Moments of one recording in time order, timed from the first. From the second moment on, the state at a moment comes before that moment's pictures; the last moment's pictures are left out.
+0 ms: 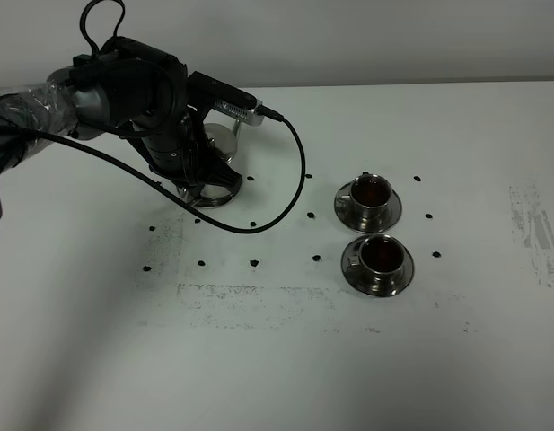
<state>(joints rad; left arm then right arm) -0.41 2.19 -1.68 0.12 0.80 0.05 0.08 -0.01 -0.52 -0.01 1.11 0.09</state>
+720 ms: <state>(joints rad) -0.41 2.19 -1.68 0.12 0.80 0.03 0.08 -0.01 -0.52 -0.01 1.11 0.09</state>
